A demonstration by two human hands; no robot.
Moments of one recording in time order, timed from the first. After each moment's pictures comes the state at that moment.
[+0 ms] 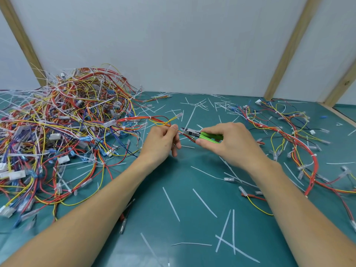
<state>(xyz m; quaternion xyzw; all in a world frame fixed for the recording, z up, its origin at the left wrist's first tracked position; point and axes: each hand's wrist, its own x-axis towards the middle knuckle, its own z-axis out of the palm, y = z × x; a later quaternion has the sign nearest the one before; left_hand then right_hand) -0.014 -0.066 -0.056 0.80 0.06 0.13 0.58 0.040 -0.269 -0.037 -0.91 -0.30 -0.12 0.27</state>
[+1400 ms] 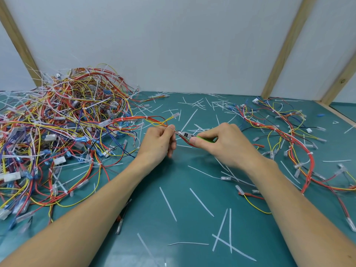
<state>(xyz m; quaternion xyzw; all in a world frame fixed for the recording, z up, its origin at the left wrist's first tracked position) -0.013 -0.069 -0.059 0.77 0.07 0.14 0.61 0.029 -0.265 -0.028 -0.91 -0.29 -0.03 0.29</state>
